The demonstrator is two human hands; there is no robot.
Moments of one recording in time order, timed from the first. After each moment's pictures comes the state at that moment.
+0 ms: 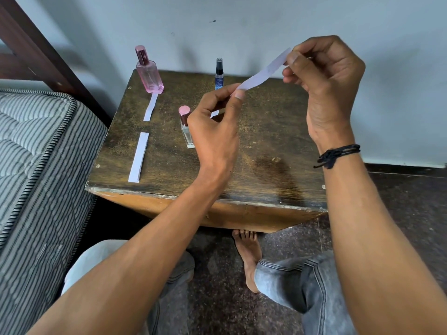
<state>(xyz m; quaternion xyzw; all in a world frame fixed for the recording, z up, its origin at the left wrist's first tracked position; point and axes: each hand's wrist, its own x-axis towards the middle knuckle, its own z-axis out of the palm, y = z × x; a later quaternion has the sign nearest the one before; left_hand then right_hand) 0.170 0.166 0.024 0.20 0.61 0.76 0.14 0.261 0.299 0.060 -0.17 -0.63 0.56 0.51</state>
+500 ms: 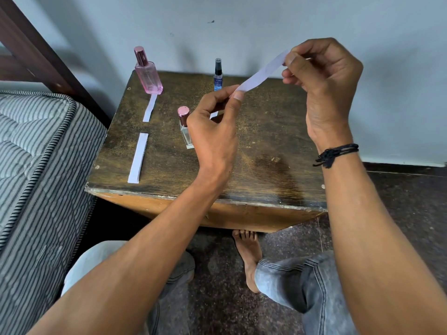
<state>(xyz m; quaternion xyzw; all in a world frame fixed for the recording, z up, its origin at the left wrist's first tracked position) 0.169 0.167 0.021 0.21 0.61 0.75 0.14 0.260 0.301 0.056 -0.19 -0.63 0.55 0.52</state>
